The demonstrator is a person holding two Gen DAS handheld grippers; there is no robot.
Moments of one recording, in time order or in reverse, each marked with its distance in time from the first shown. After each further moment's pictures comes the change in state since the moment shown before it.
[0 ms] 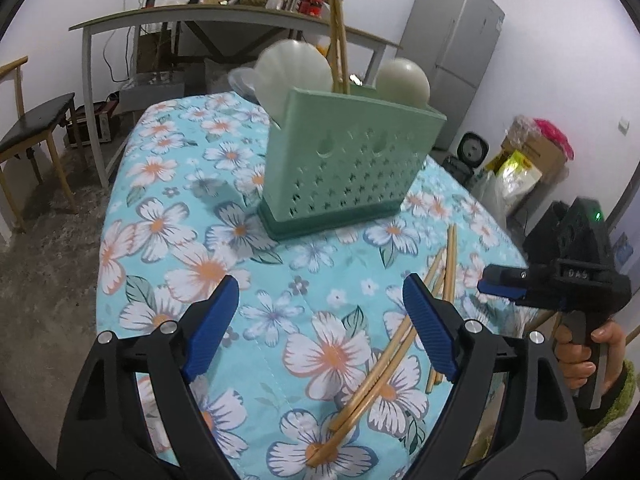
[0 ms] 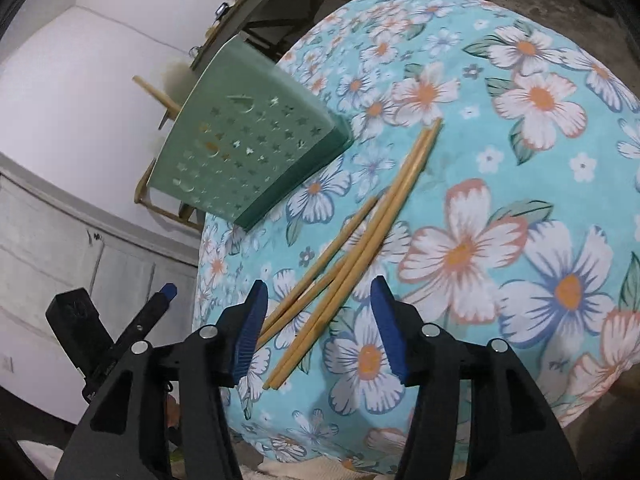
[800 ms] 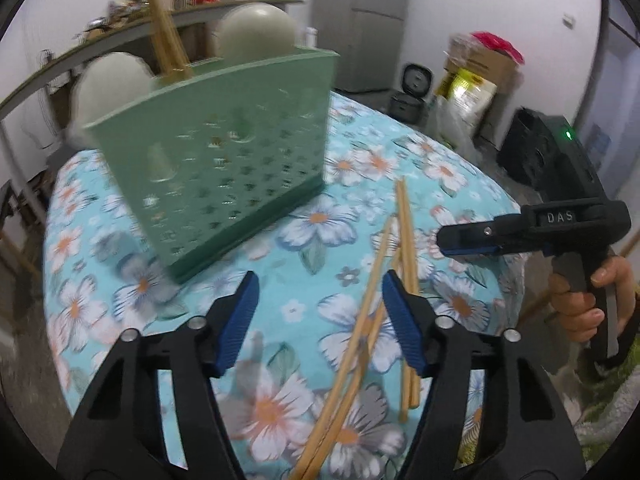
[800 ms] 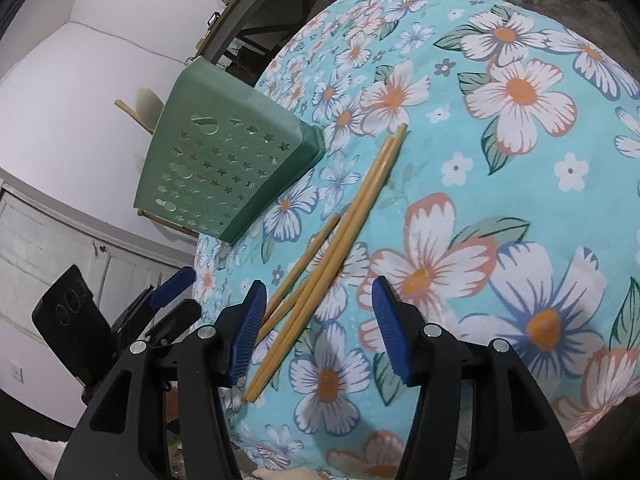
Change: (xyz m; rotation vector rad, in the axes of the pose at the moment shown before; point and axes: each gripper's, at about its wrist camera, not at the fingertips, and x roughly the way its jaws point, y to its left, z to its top) left arm 0.060 -0.075 0.017 0.347 0.139 -0.114; right arm 0.003 -0.037 0.015 0.051 -0.009 0.034
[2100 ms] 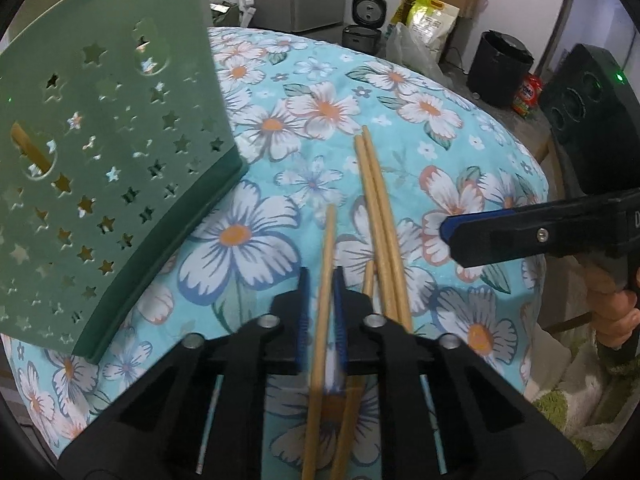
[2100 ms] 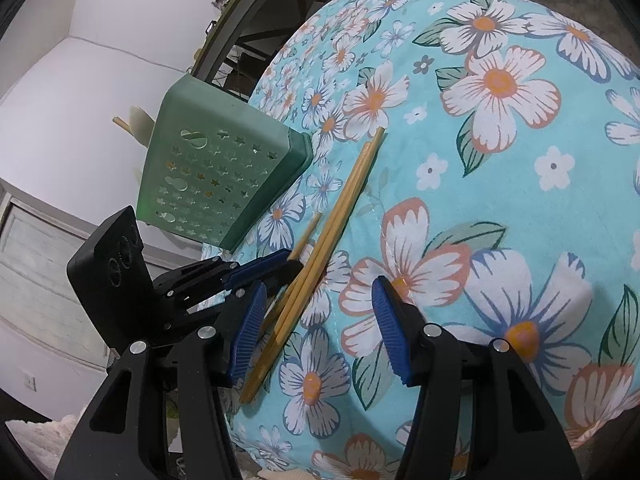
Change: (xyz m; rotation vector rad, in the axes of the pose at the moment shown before) left arm 0.096 -0.032 0.030 0.159 0.217 -0.070; right arm -0.004 -0.019 -0.002 0.038 -0.008 0.040
